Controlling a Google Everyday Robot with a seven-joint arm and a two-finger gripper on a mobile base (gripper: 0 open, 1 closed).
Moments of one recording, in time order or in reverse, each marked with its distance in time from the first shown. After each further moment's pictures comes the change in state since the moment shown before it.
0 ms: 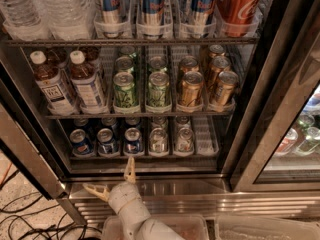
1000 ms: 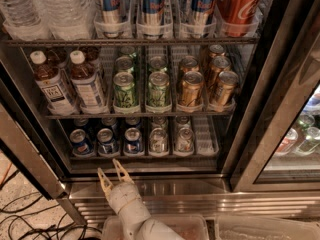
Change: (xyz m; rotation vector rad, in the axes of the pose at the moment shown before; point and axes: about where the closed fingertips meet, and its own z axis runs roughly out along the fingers) arm 0.000 0.000 0.000 0.000 0.000 0.000
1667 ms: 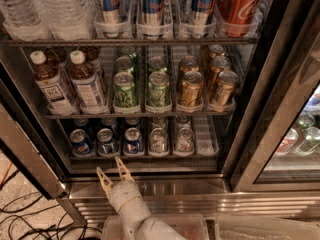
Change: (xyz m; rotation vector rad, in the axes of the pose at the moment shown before) arm -0.002 -0.004 0.003 0.008 -0.007 0.005
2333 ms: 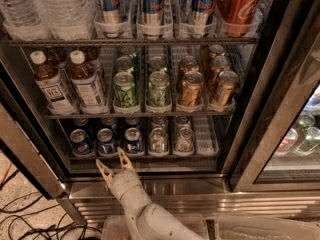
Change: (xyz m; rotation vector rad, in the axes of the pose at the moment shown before) arm -0.004 -0.016 0.026 -0.012 -0.010 0.038
